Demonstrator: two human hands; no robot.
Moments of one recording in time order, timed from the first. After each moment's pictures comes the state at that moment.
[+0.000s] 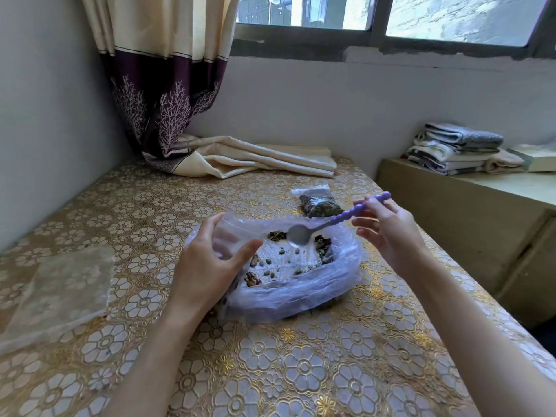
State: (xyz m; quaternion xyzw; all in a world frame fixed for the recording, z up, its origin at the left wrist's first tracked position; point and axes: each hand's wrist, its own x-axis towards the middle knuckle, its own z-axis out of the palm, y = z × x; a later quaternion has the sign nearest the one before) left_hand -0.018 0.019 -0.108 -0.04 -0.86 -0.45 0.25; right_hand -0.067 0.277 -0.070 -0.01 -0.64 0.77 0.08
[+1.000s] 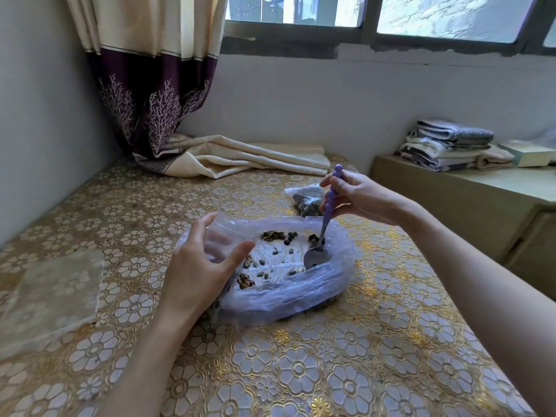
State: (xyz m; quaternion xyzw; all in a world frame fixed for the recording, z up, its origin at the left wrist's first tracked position) left_hand -0.017 0.020 -0.107 -0.05 -0.85 -0.44 0.27; right_hand -0.116 0.273 -0.034 0.14 -0.79 0.59 -0.08
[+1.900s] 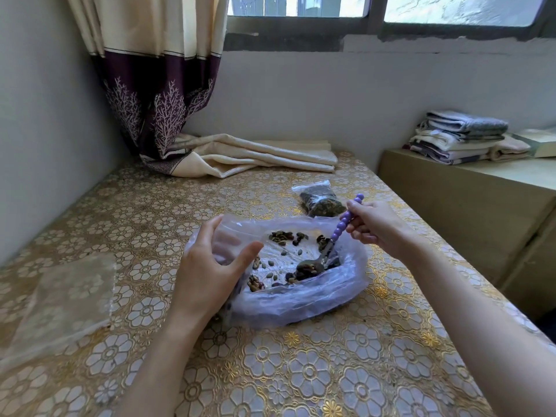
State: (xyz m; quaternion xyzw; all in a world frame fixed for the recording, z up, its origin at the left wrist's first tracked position) left_hand -0.017 0.018 -0.105 -0.04 -0.85 -0.46 0.24; right_hand -0.110 0.280 -0.077 -0.01 -0.77 0.64 -0.03
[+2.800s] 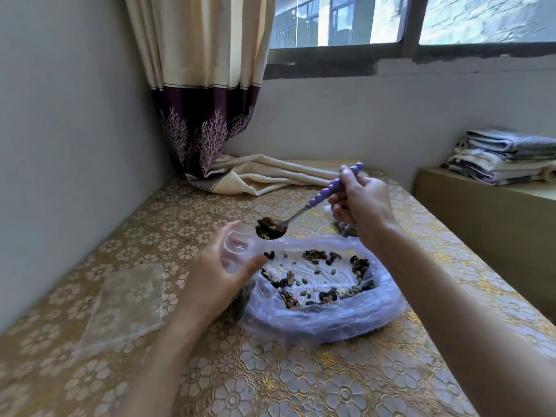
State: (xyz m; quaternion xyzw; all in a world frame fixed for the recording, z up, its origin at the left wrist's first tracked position) left_hand -0.007 -0.015 -0.078 -0.05 -0.86 -0.44 0.24; right_hand -0.099 0.188 -0.021 0.09 -0.61 0.78 0.10
